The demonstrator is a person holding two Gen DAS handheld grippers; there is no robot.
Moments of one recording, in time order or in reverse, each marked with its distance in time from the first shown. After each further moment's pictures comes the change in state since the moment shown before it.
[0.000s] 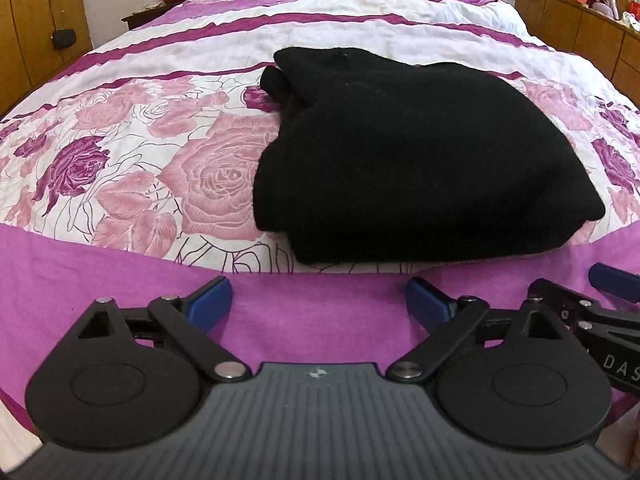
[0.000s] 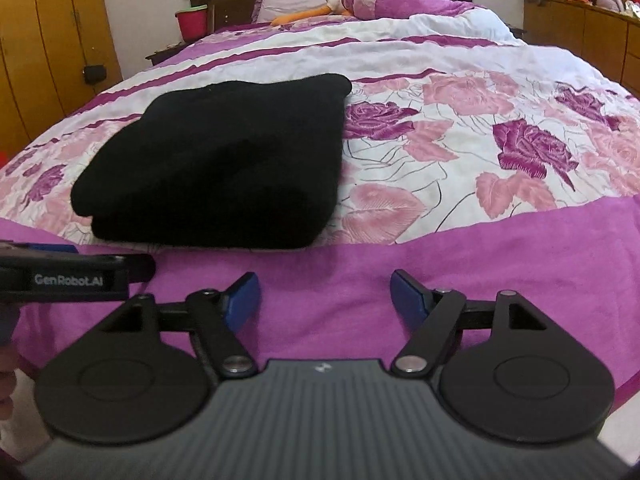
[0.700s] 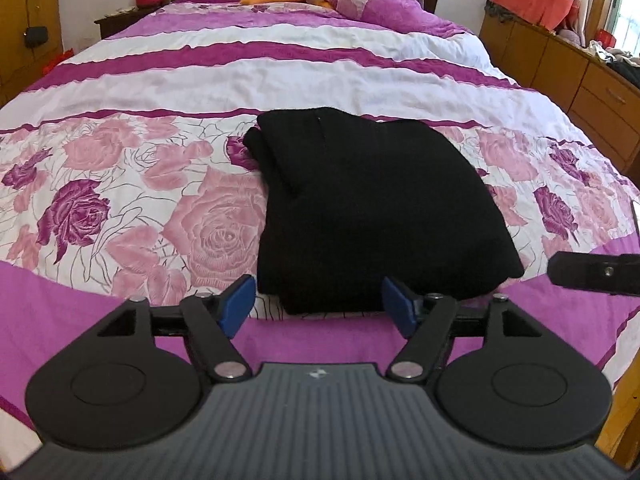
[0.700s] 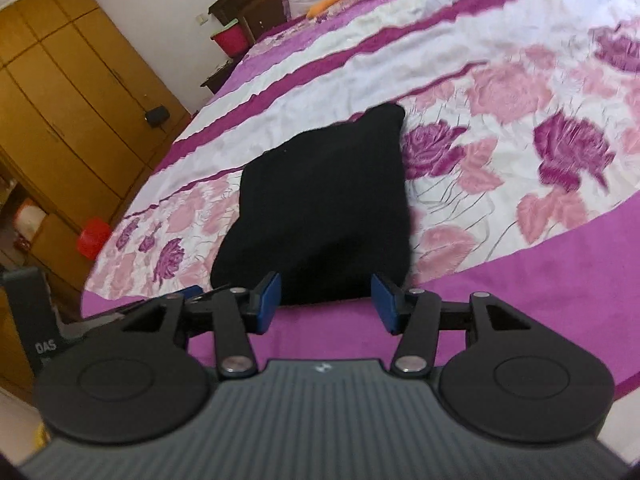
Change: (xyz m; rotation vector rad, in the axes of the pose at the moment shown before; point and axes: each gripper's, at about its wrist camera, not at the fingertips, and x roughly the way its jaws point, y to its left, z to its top) left arm -0.056 0.018 0.037 -0.021 -0.030 -0.143; right arm -0.055 -0.029 0.075 0.232 0.105 0.316
